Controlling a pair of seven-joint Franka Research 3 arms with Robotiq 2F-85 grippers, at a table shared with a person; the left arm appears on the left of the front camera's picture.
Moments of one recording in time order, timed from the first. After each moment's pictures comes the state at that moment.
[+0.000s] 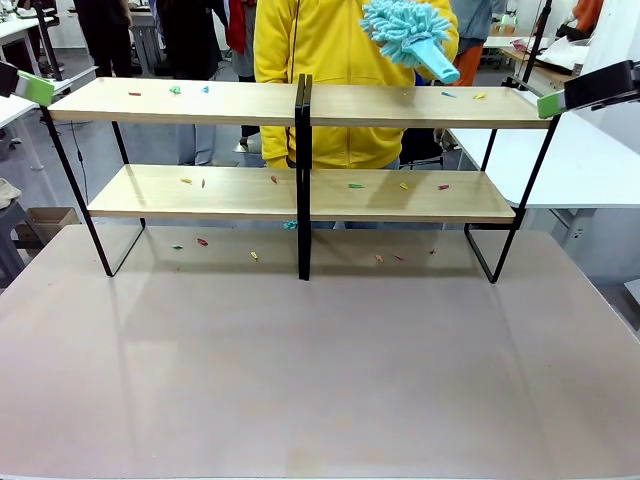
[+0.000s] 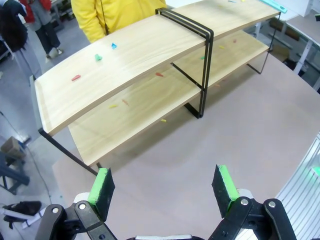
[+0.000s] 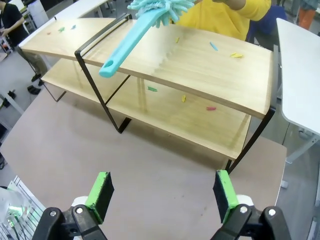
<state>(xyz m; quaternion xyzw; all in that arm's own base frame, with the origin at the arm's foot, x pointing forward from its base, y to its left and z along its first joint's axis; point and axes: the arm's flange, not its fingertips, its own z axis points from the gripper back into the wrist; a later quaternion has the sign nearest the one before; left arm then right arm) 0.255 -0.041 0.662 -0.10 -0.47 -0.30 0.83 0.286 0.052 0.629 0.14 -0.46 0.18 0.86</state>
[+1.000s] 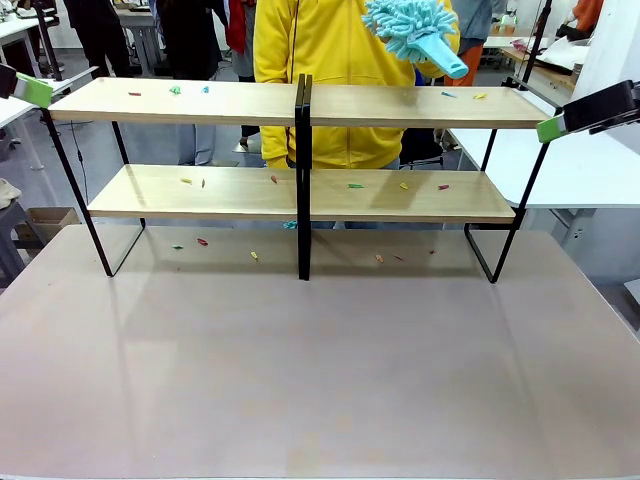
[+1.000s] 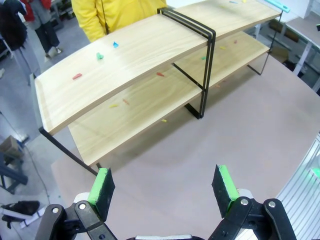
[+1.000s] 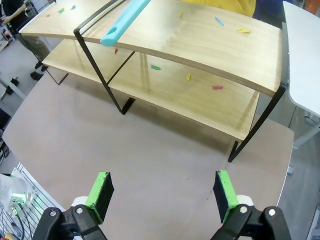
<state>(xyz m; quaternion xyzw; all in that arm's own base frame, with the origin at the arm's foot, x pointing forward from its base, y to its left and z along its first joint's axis) 0.259 -0.036 0.661 -0.10 -0.47 -0.30 0.83 0.285 0.050 0.617 0.14 -0.41 0.18 0.88</state>
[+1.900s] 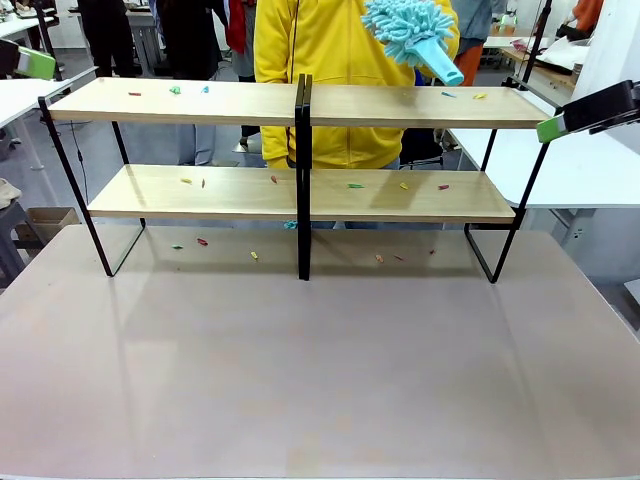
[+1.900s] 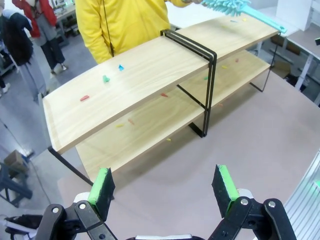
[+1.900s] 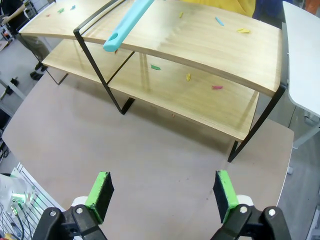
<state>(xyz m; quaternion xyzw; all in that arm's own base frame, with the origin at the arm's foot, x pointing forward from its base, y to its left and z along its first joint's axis) 0.260 -0.040 0.670 -0.10 -0.51 -0.29 0.80 0.285 0.050 0.617 0.14 -0.42 0.18 0.88</state>
